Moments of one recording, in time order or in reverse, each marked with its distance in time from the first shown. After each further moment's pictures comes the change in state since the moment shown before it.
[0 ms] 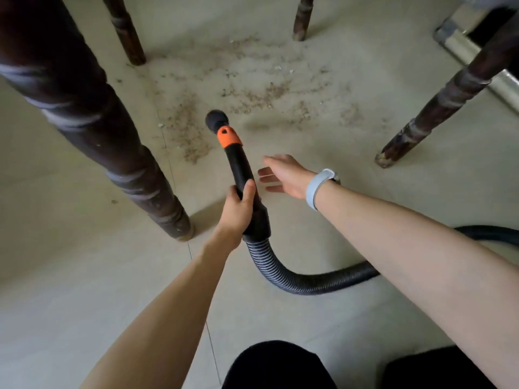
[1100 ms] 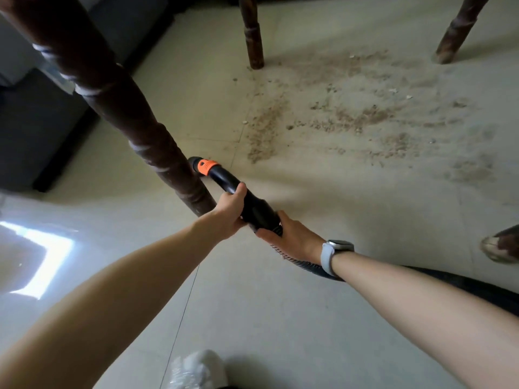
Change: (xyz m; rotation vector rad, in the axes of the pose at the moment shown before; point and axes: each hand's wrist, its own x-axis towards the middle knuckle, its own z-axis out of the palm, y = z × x) left_hand 0.027 0.008 0.017 -0.313 0.534 -0.248; right_hand 0.036 0.075 -0.040 -0.771 -0.689 -0.508
